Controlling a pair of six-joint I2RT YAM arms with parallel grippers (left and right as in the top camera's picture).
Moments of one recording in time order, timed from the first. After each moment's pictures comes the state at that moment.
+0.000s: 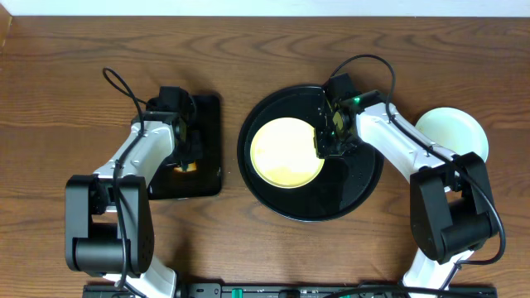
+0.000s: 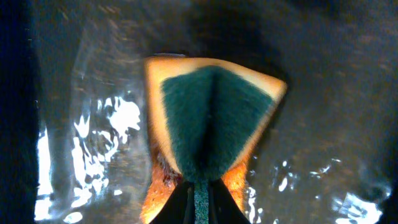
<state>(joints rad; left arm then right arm) -0.05 1.78 1.05 -0.70 -0.05 -0.25 0.38 1.93 1.32 -0.87 -0.19 0.33</state>
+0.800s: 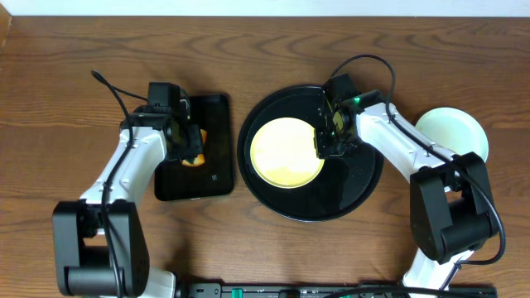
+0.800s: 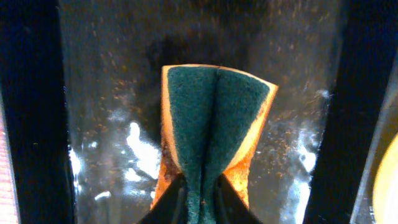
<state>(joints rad) -0.03 1.67 1.05 -0.71 0.08 -0.21 0.38 1.93 1.32 -0.87 -0.19 0.33</state>
